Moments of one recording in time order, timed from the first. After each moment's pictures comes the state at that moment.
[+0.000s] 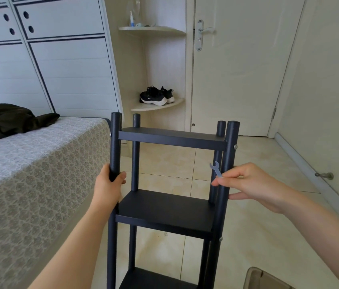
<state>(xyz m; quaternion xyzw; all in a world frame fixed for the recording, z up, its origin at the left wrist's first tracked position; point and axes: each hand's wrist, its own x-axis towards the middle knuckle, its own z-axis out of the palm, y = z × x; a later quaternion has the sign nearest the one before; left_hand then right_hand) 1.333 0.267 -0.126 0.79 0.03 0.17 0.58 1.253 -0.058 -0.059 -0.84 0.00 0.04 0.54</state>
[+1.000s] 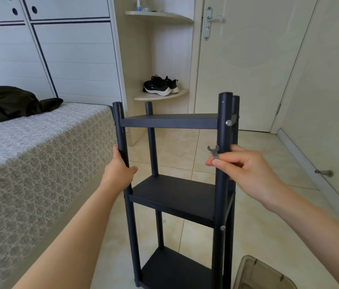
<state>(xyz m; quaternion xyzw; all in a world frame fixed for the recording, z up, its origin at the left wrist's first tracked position) 1.329 0.257 -0.113 0.90 0.10 0.06 0.43 1.232 -0.027 -0.053 -0.85 -0.13 -0.14 0.50</state>
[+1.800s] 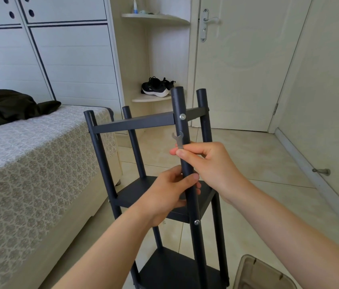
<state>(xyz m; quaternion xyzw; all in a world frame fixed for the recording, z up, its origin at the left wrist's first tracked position) 1.245 0.164 -0.088 0.67 -0.11 -0.17 0.71 1.241 0.031 -0.043 -0.81 -0.14 -0.12 0.56</state>
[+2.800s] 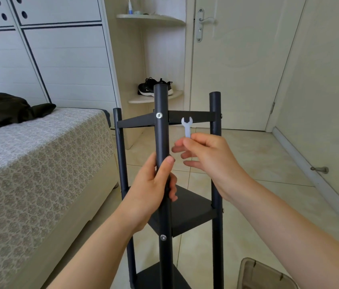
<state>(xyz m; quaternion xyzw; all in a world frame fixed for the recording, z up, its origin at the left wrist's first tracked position) 1.241 0.182 -0.077 0.67 -0.17 -0.02 0.72 1.242 0.033 -0.026 -0.77 -0.07 -0.10 0.63</state>
